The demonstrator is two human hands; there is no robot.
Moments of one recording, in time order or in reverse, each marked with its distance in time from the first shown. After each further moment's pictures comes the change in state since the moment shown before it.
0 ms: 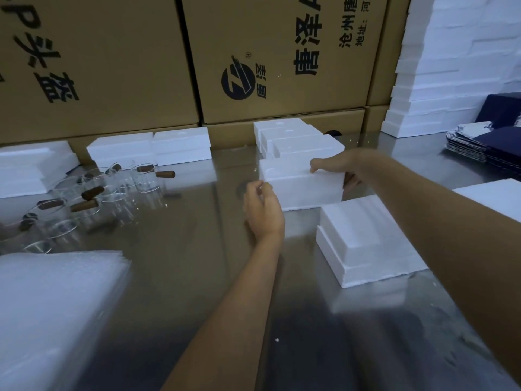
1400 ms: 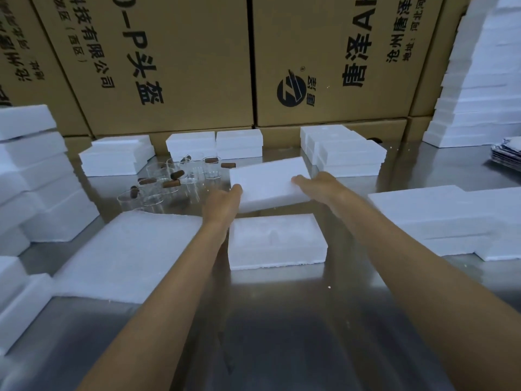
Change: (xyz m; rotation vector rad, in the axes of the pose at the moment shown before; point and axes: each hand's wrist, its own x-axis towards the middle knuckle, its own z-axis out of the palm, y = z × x) left_hand 0.012 0.074 -0.210 0.442 -0.095 -0.156; right_hand -0.115 -0.049 0.121 0.212 0.002 -0.317
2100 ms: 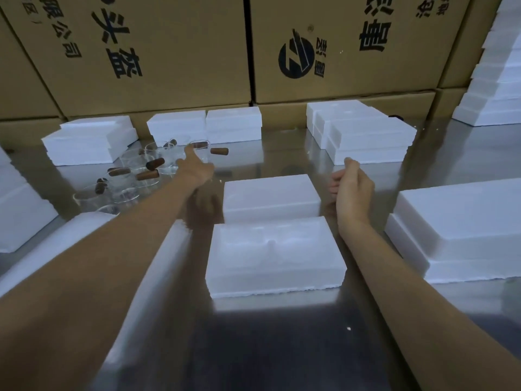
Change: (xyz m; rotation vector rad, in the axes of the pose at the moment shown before) left_hand 0.160 -0.010 0.007 0.430 0.026 0.040; right_hand 0.073 0.066 0.041 0.720 0.561 -0.108
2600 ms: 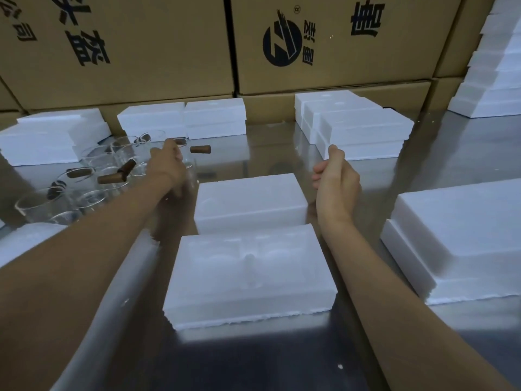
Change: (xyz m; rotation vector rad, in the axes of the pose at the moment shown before) left_hand 0.050 -0.013 0.021 0.239 0.180 0.151; right_hand 0.012 0.004 0.015 0.004 0.051 -0.097
